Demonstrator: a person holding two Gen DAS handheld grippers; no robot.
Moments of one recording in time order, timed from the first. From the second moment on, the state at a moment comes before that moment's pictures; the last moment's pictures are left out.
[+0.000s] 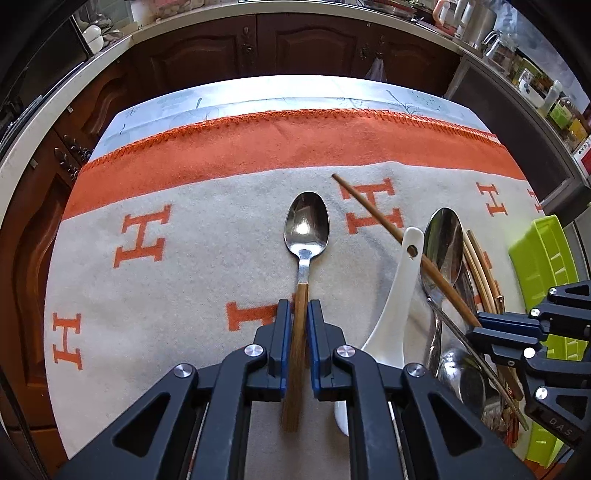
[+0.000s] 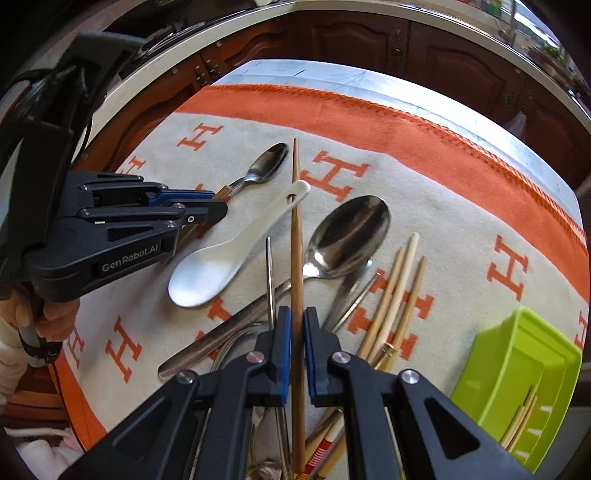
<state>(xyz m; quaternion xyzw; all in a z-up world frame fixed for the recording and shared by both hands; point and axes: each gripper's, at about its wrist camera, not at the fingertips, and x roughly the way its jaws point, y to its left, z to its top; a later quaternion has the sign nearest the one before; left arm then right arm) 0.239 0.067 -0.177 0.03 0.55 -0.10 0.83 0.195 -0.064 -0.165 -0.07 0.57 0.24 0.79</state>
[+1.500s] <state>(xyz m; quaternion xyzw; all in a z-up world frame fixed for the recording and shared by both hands) 0.087 -0.151 -0.119 0.01 0.56 -0.22 0.80 0.038 -0.271 -0.140 0.17 0.54 0.07 0.82</state>
